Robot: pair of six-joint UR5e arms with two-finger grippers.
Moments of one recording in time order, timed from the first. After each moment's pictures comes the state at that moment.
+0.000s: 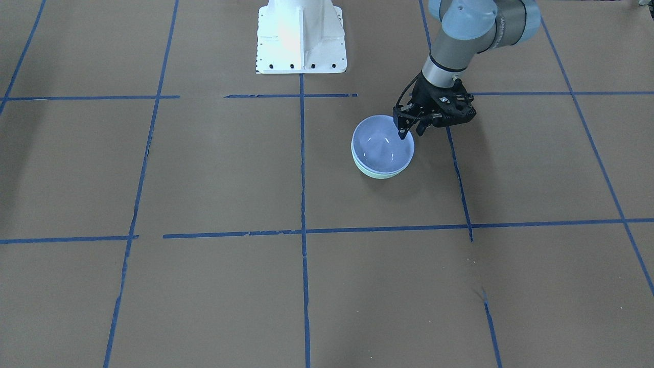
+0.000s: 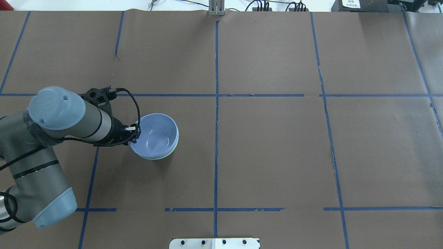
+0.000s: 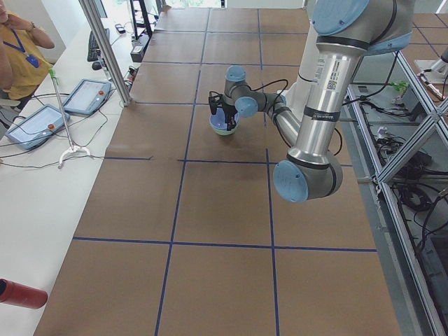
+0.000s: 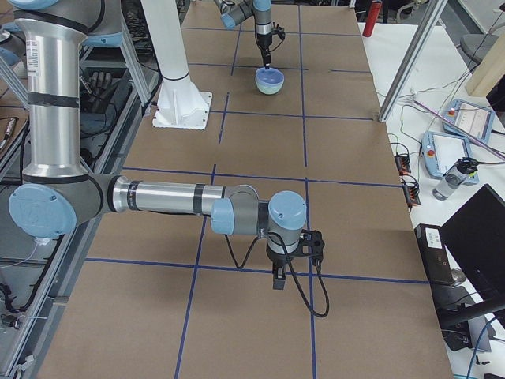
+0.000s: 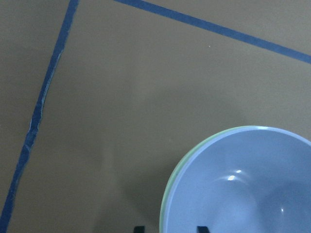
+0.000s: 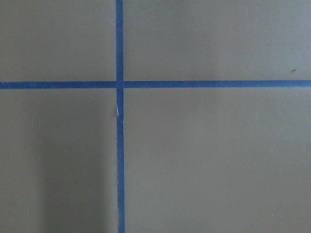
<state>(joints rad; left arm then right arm) -0.60 -1.84 -1.98 -1.75 -1.91 -1.41 1.58 -1.63 1.62 -1.55 2.28 0.03</state>
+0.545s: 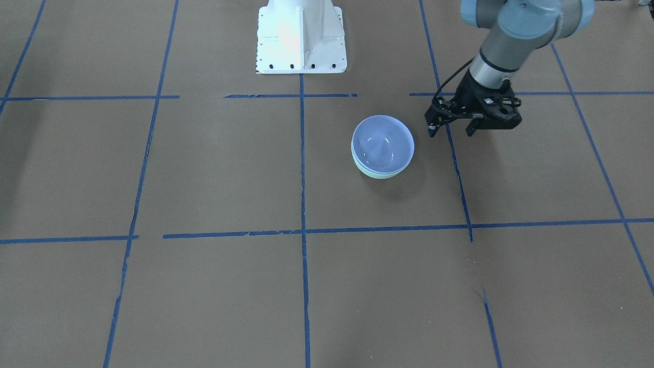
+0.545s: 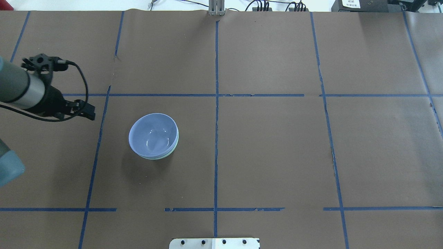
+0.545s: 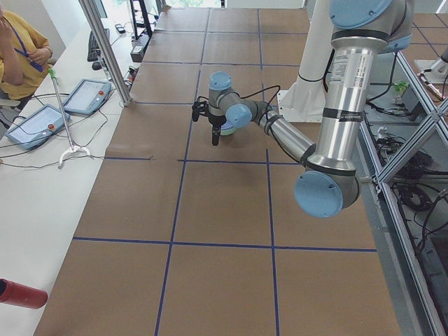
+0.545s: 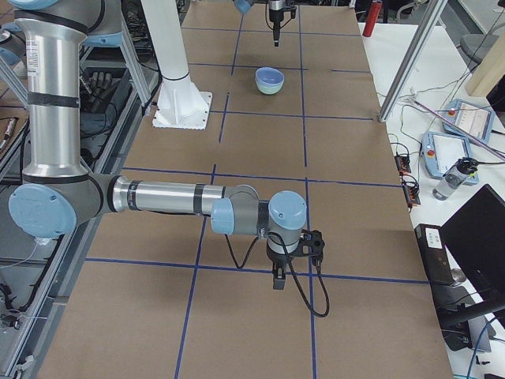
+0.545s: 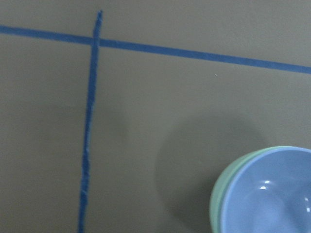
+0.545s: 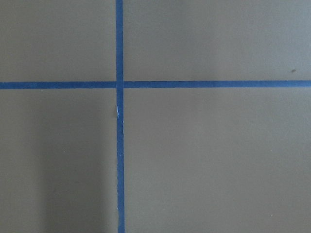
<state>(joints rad) -0.91 -1.66 -2.01 -1.74 -2.11 -0.79 1.58 -1.63 1.62 -1.55 2.27 0.03</state>
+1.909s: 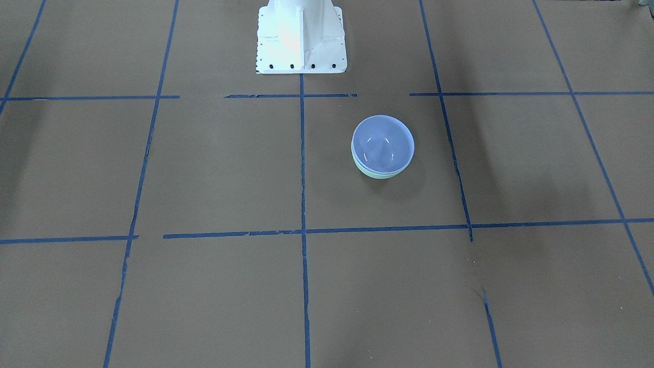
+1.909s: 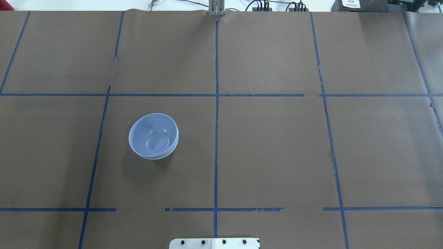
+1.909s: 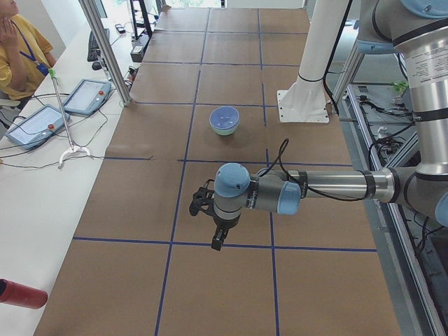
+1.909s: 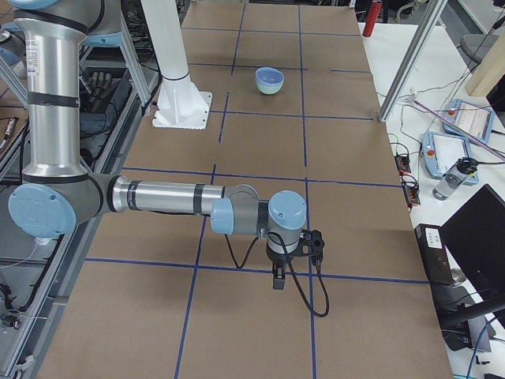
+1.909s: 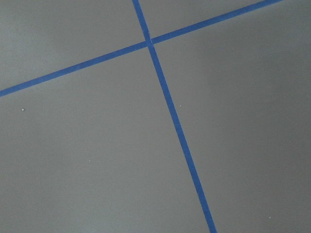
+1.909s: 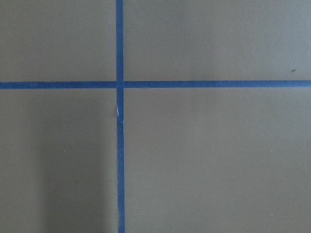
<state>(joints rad) -1.55 -1.29 -1.80 -1.74 -2.32 0.21 1.58 -1.63 1.62 -1.55 2.28 0.03</state>
